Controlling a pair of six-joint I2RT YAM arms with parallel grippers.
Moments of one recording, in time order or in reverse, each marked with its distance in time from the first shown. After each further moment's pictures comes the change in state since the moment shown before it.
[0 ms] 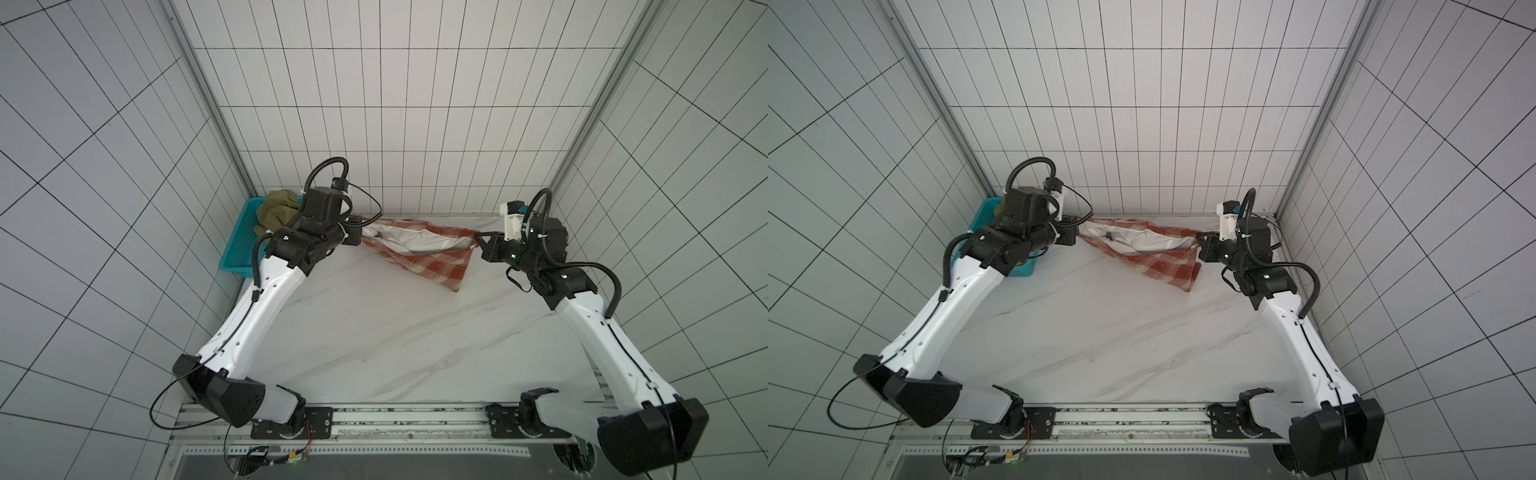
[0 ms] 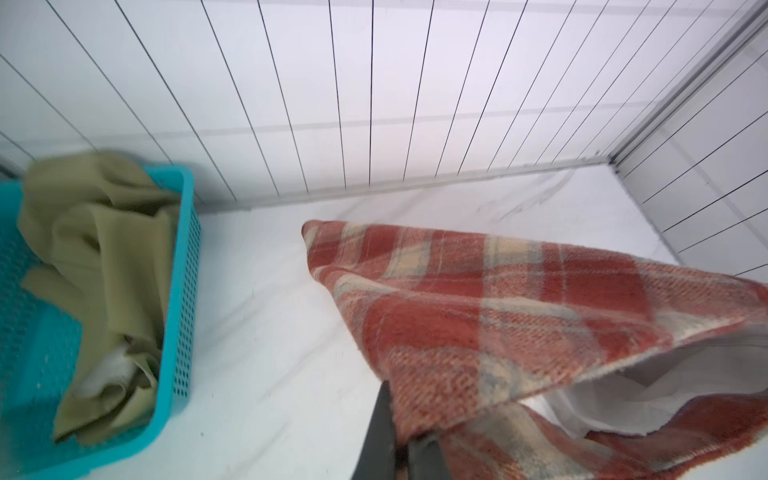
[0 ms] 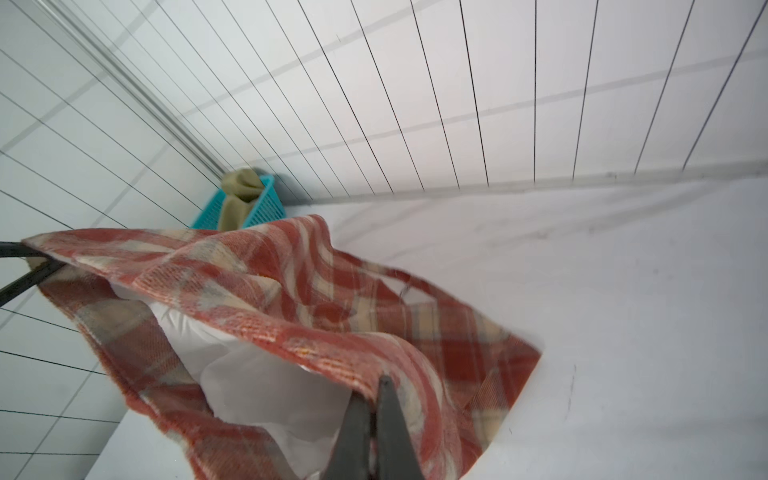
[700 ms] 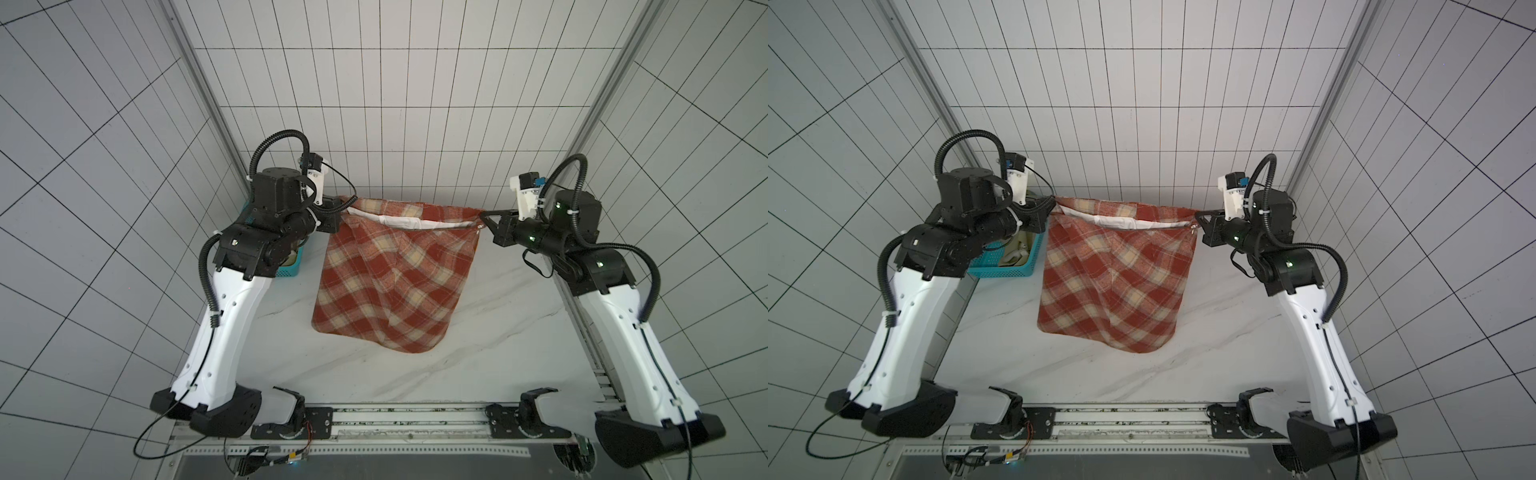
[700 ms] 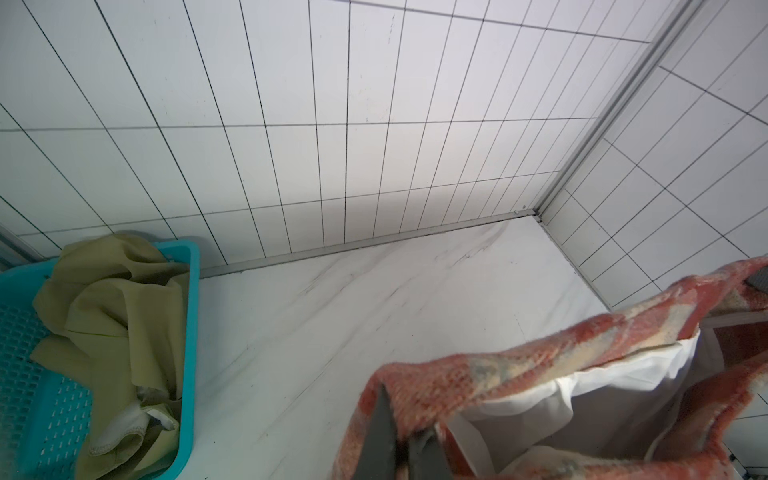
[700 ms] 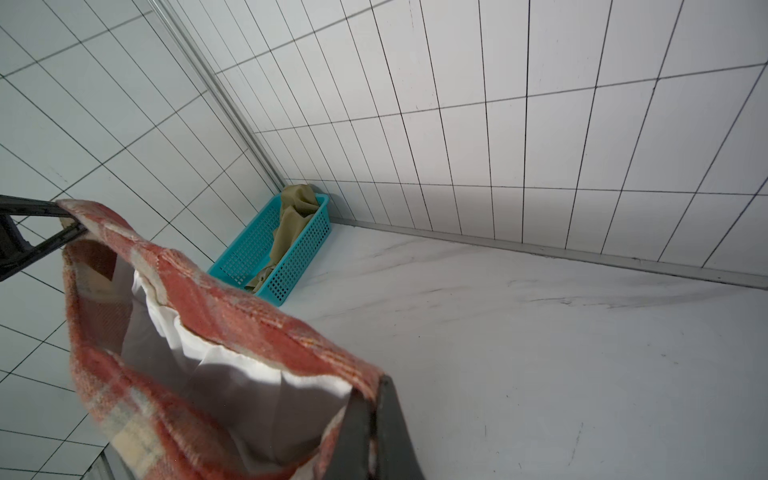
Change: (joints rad) left arm 0.121 -0.016 0.229 -0.130 0.195 0.035; right arm 0.005 0.111 0.363 -0.252 -0.090 -0.094
